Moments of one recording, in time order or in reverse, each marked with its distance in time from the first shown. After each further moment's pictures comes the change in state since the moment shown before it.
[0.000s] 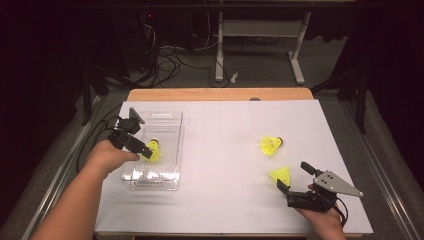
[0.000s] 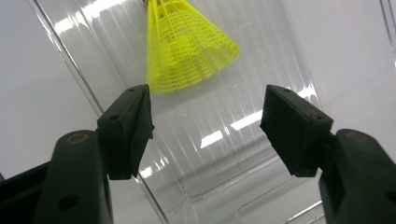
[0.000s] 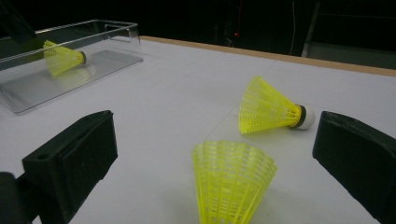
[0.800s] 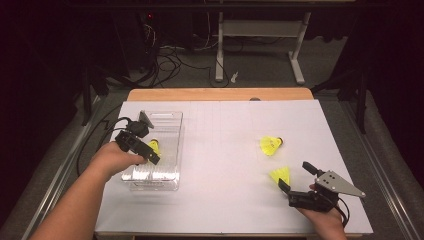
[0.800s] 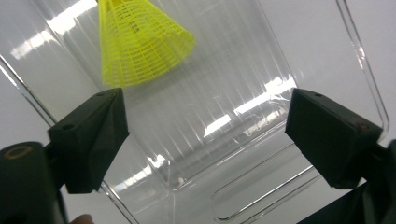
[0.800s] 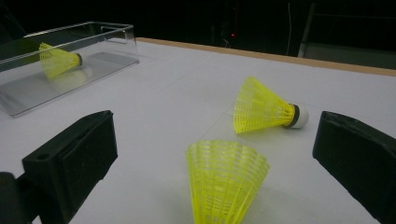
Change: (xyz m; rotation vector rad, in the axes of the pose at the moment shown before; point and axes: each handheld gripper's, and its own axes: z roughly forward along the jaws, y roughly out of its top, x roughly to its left) left arm -0.027 0.002 0.000 0.065 -0.007 0.088; right arm -0.003 0.000 -0.002 -0.005 -0.013 0.008
